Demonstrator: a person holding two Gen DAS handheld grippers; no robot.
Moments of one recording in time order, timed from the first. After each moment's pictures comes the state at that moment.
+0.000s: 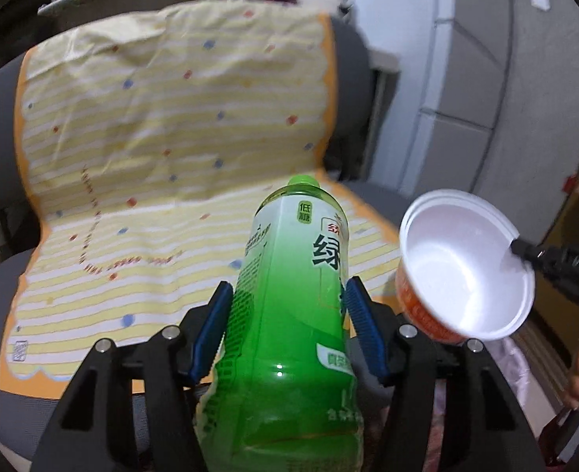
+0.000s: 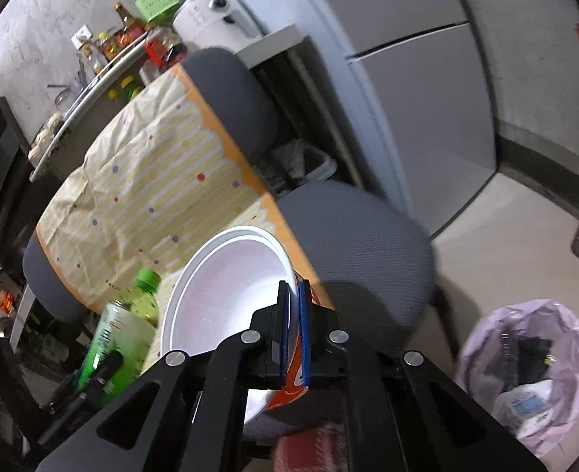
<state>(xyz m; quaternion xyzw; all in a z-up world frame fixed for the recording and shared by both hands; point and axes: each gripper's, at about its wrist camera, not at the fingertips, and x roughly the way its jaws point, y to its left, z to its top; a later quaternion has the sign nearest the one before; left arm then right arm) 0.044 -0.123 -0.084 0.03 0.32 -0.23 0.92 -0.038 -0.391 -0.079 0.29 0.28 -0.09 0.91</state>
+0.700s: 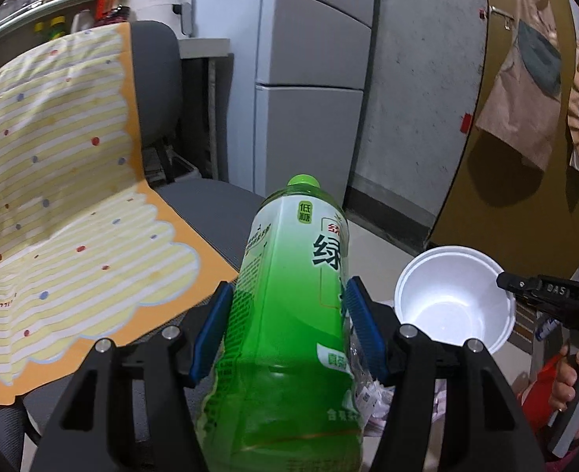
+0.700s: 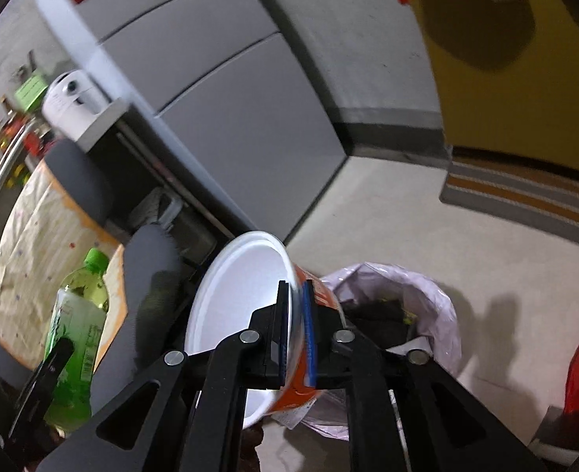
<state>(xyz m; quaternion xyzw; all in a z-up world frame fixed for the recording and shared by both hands) -0.029 -0.286 -0.099 0.10 0.30 -0.39 0.86 -0.208 -0.530 -0.145 0.38 0.27 -0.29 0.84</state>
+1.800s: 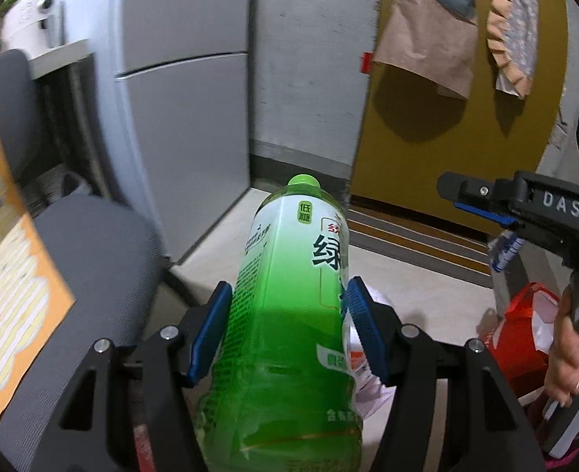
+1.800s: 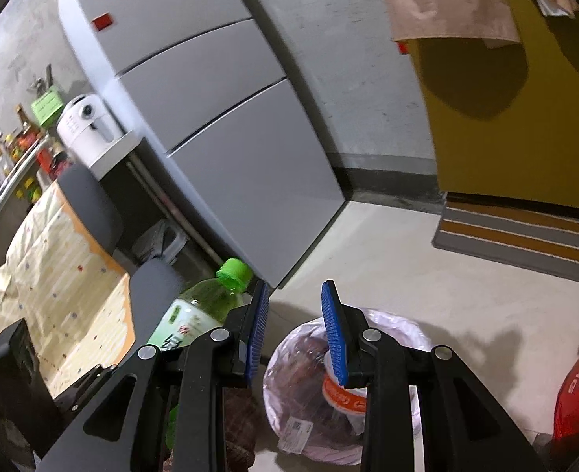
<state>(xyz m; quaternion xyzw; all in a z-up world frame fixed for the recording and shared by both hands) -0.086 -0.393 -0.125 0.19 0.31 -0.53 0.77 -0.240 -0.527 -0.103 0.33 0.21 -0.31 0.87</state>
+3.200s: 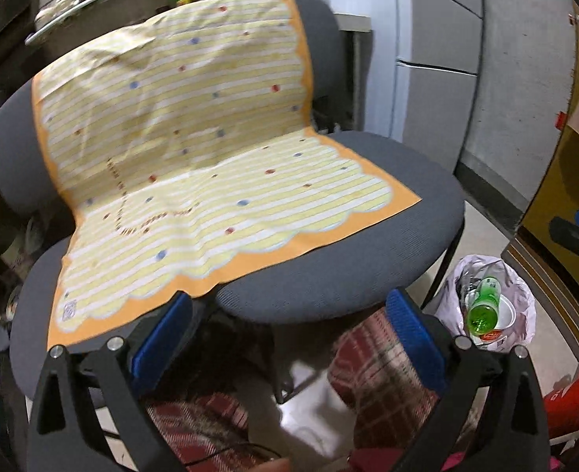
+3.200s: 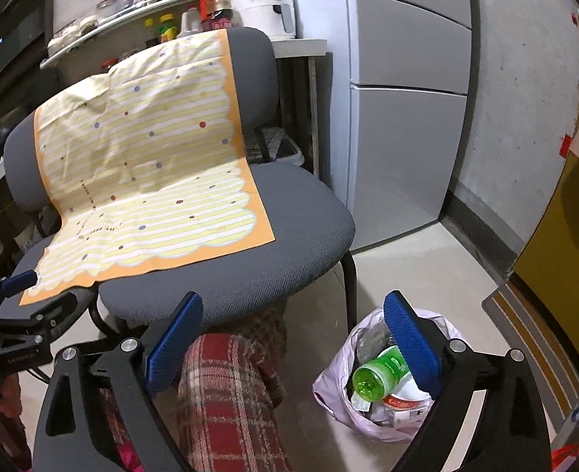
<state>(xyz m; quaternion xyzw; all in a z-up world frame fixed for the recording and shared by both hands) -0.024 -0.103 -0.056 0.13 0.37 -0.19 0.90 -0.134 -0.336 -0.049 0.09 0.34 -0.14 0.92</state>
